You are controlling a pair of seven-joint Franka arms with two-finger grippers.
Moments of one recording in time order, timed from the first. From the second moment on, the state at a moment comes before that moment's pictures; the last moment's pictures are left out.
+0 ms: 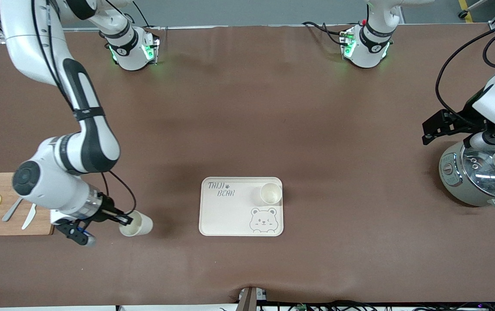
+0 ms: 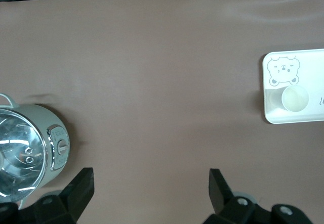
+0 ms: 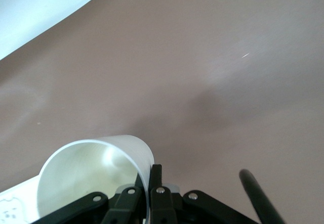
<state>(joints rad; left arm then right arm) -0.04 0.14 -0.09 -1.40 0.00 1.66 -0.05 0.18 0.69 0.00 -1.36 0.21 2.21 0.55</state>
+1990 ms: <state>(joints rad) -0.03 0.13 -0.10 -1.43 0.00 1.60 0.05 0.49 0.86 0.00 -1.33 0.05 2.40 0.93</state>
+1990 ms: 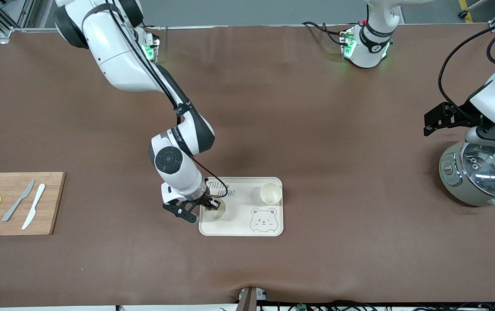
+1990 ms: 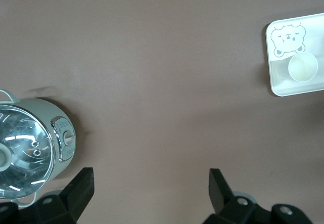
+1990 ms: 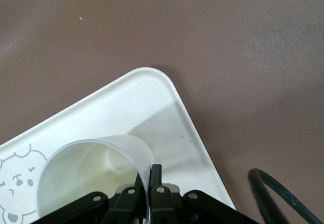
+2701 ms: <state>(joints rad) -0.03 0.13 -0.10 -1.43 0.00 1.60 0.05 0.50 0.88 0.00 -1.33 -0.02 2.42 0.95</state>
